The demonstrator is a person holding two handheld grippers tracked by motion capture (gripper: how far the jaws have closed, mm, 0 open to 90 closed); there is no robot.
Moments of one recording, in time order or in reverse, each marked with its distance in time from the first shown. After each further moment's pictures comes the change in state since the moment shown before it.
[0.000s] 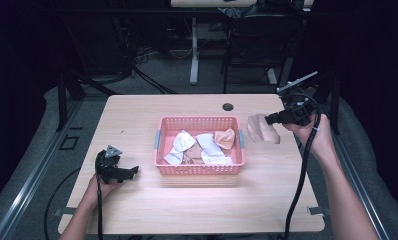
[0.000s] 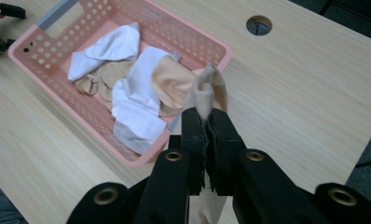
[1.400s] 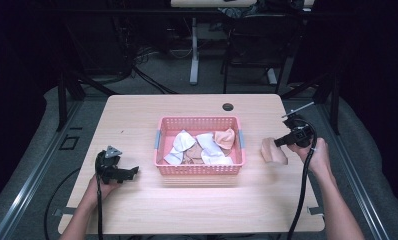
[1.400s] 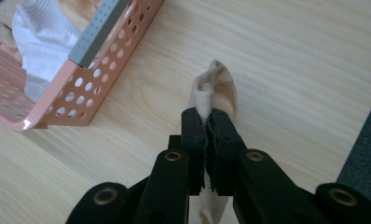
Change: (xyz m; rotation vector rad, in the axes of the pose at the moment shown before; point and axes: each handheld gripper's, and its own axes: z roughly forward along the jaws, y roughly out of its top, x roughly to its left) left arm -0.001 -0.001 -0.001 0.001 -0.002 0.004; right arm -0.053 -0.071 0.077 0.166 -0.035 0.146
